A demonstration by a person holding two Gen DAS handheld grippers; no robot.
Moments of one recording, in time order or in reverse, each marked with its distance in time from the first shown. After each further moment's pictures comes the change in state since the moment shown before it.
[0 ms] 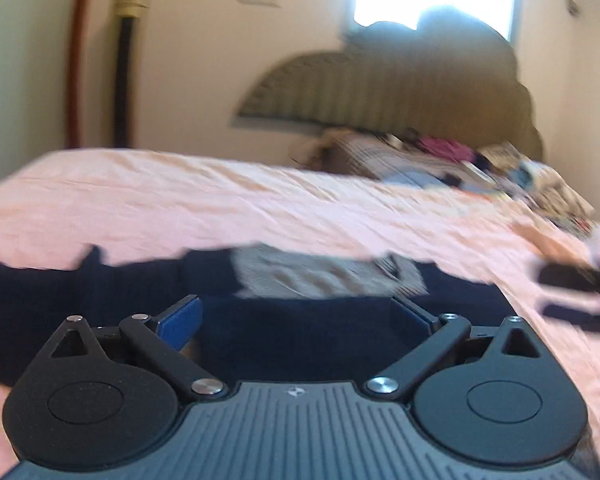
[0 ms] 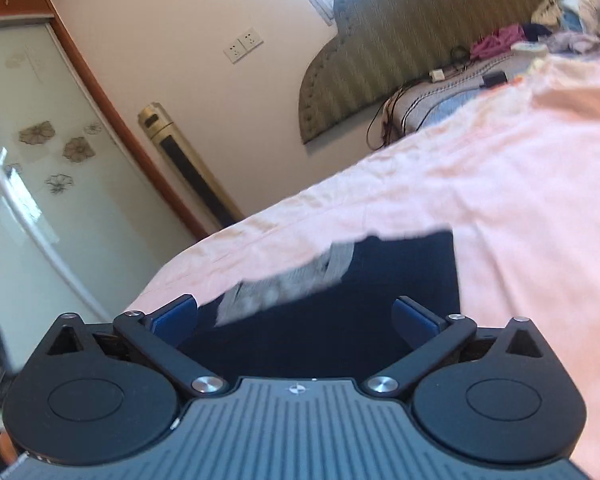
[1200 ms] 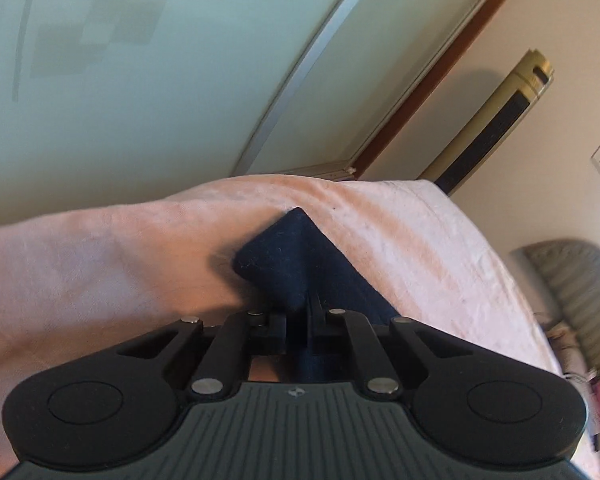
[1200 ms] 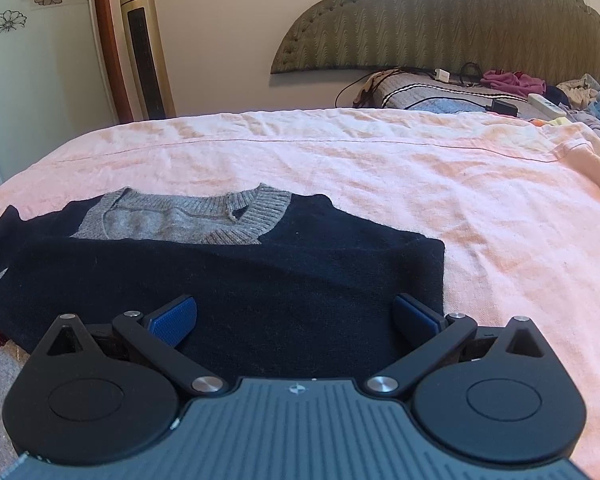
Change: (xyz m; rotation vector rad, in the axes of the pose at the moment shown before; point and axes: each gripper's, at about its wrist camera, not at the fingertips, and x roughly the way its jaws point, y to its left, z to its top) left arm -0.070 0.362 -0.023 -0.817 -0.129 0.551; right arm 0.079 0.000 -0.026 -0.358 0.142 -0.242
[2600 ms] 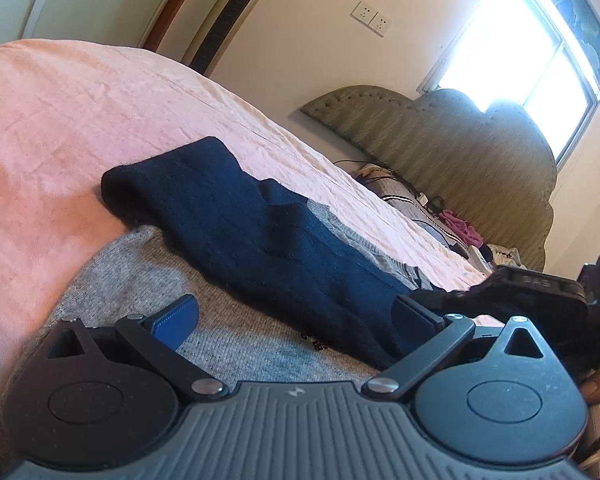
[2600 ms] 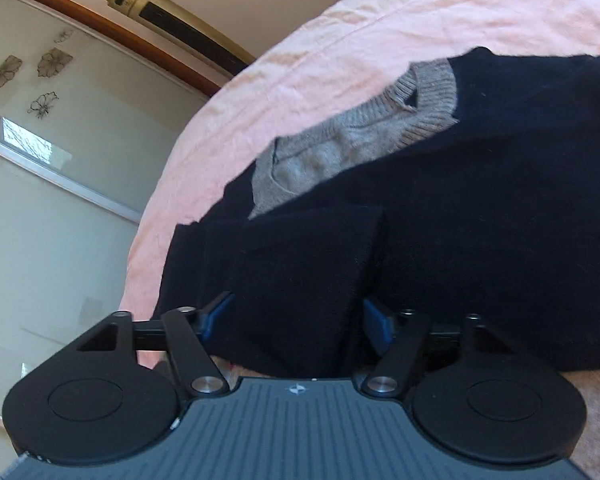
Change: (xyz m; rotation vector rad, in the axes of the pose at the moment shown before) left arm -0.118 -0.121 -0.232 0.340 0.162 -0.563; right arm 0.017 0.042 0.016 0.479 0.349 0.483
